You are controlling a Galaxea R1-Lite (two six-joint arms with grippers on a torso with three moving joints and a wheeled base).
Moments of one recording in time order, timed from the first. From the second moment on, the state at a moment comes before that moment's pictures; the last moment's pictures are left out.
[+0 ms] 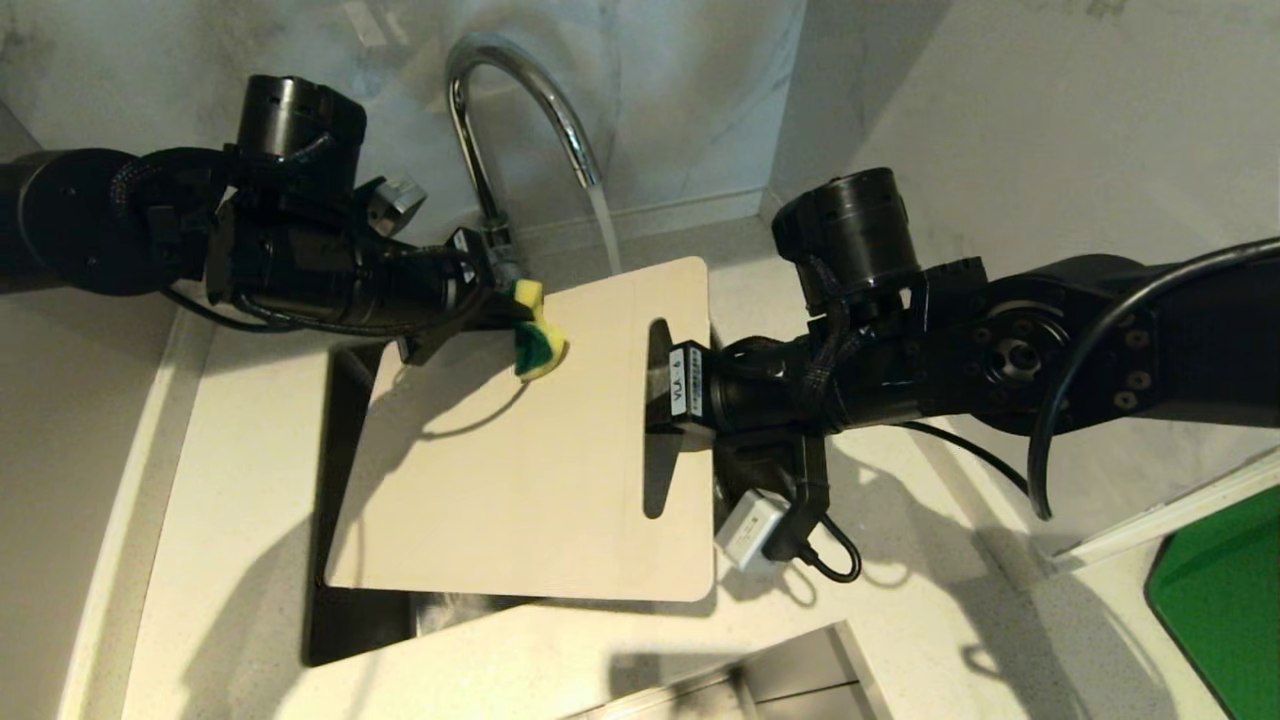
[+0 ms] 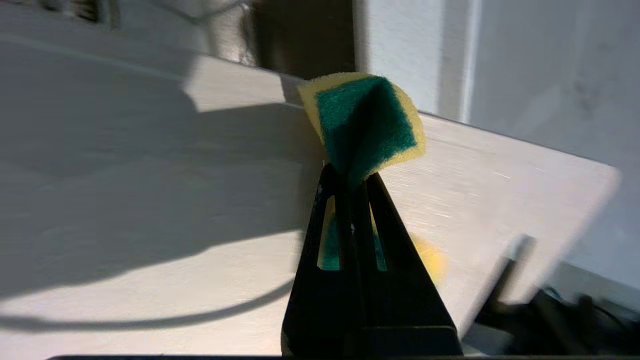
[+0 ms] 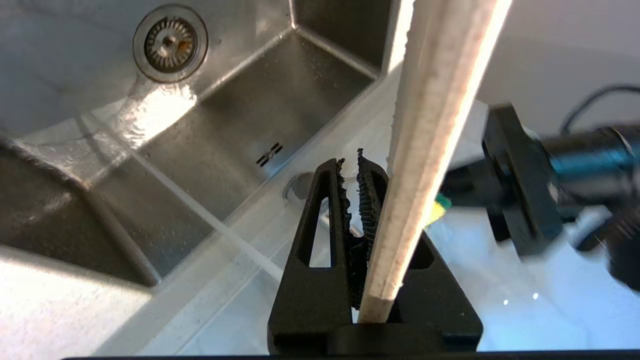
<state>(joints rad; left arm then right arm) -0.46 1.89 -1.79 0.34 -0.24 -0.71 0.55 1.79 -1.44 0.15 0.44 -2.63</state>
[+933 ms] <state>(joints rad) -0.25 1.95 -1.69 0.33 -0.24 -0.63 0.53 1.74 -1.44 0.08 0.47 -2.56</state>
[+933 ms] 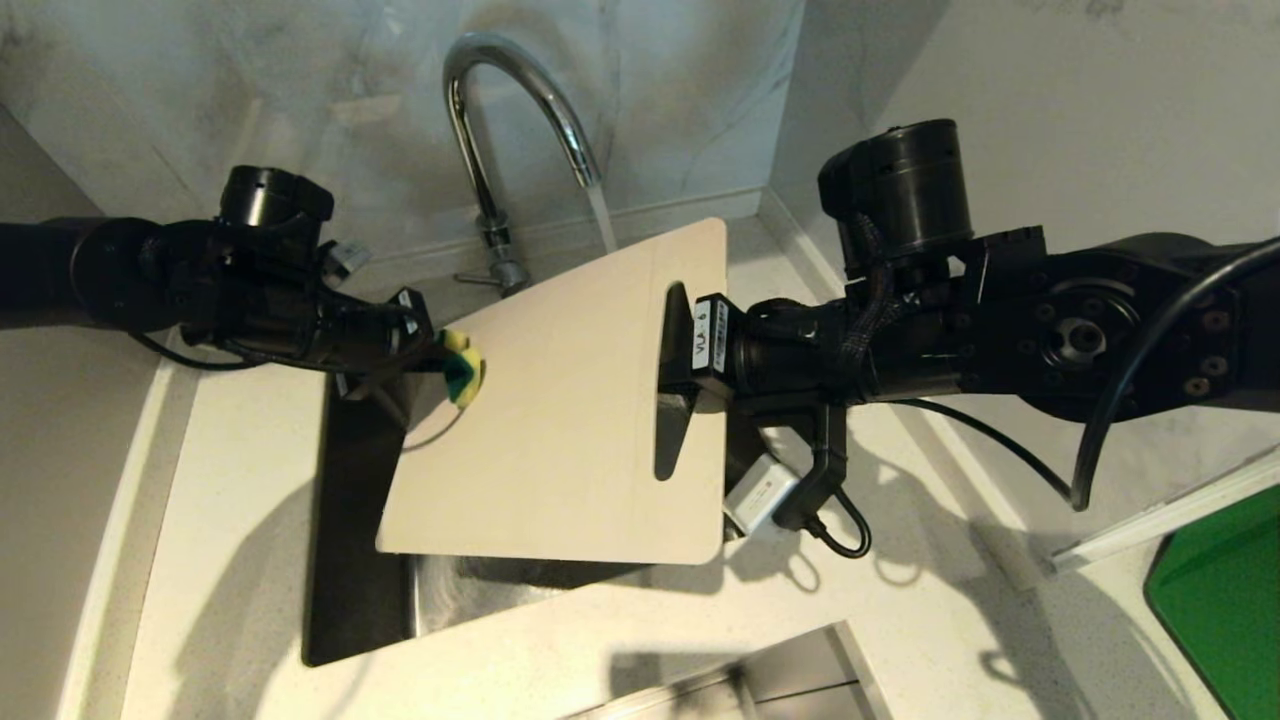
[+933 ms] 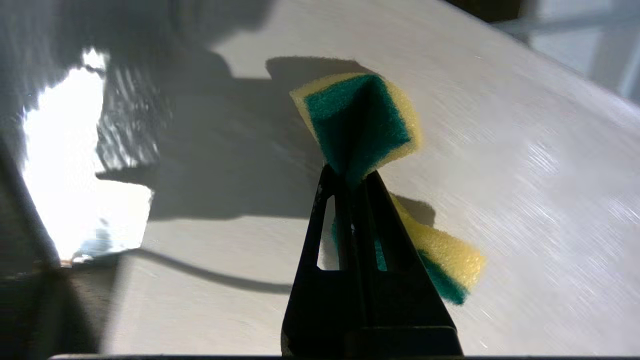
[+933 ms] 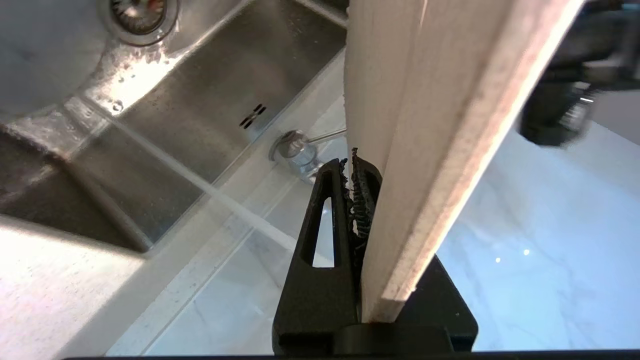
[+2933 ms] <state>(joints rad) -0.62 1.78 -1.58 0.38 -0.23 -0.72 0.52 1.74 -1.35 0.03 0.47 -2.54</state>
